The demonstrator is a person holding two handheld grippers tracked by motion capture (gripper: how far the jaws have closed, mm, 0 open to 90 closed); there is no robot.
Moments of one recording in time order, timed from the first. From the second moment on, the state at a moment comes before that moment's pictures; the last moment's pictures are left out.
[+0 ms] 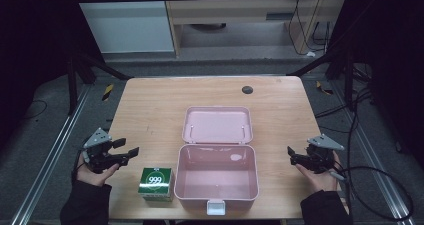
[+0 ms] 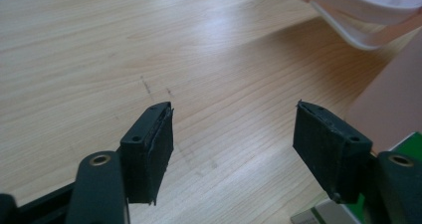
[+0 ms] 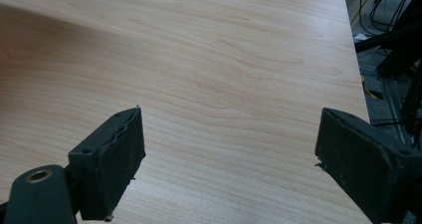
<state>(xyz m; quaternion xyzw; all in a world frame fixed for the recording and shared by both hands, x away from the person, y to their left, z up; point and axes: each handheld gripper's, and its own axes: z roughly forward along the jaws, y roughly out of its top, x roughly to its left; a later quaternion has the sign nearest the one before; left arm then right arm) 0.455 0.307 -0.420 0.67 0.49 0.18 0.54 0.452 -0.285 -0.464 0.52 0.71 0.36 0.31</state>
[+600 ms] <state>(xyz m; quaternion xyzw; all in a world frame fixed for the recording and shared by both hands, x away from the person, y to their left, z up) 0.451 0.290 -0.397 0.73 0.43 0.11 0.52 0.453 -0.282 -0.466 0.51 0.72 0.35 0.31</state>
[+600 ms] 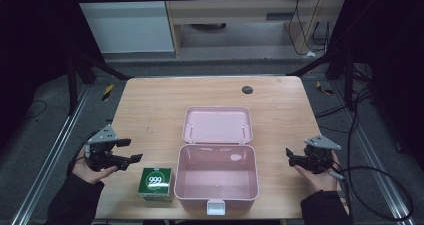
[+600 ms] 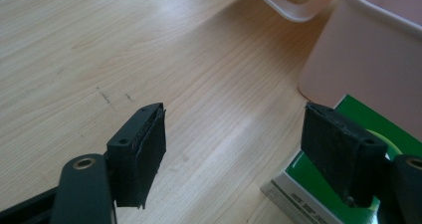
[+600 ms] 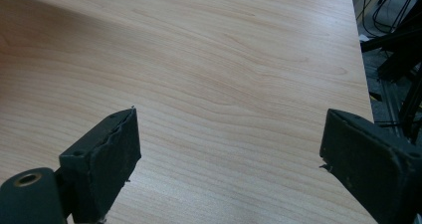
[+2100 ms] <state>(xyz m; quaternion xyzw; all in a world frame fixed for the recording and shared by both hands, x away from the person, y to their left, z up) 0.410 0.224 -0.400 0.79 0.36 0.01 0.50 0.455 -0.278 -0.471 0.49 0.74 0.33 0.32</state>
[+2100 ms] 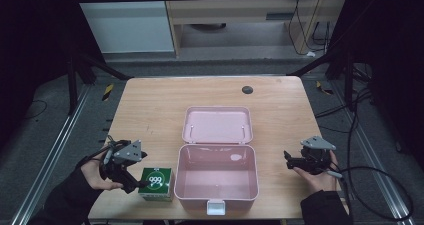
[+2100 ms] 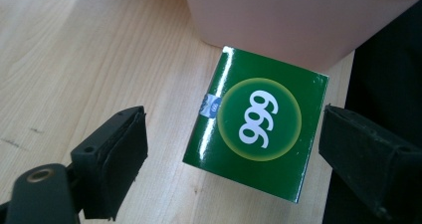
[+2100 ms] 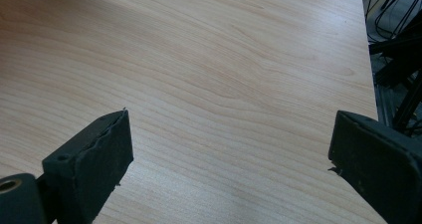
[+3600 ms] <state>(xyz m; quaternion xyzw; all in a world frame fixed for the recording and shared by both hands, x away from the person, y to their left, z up) 0.401 0.184 -0.456 0.77 0.40 -0.03 0.49 0.458 -0.272 -0.480 0.48 0.77 0.30 0.30</state>
